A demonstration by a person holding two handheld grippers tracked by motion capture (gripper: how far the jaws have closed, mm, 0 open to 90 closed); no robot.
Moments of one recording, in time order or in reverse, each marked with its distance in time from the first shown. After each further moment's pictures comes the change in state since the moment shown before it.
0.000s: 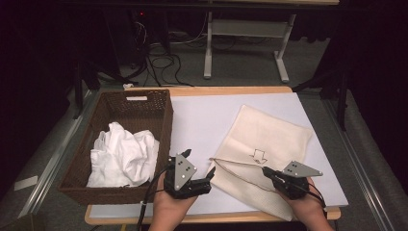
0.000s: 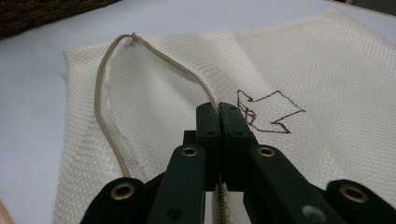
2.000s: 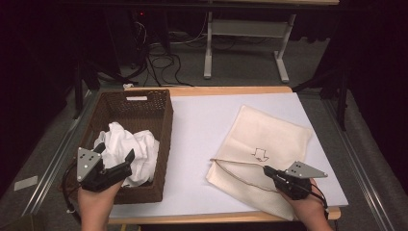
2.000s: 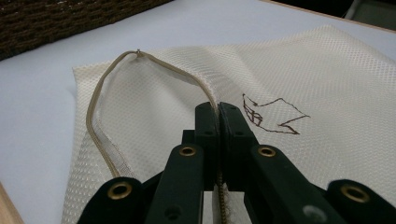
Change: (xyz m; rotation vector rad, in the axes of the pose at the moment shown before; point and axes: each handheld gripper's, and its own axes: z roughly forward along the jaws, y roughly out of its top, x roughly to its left) left arm 0.142 -0.035 -0.094 -0.055 0.342 -0.205; right arm -0.002 0.001 -0.007 -0.052 0.019 0.005
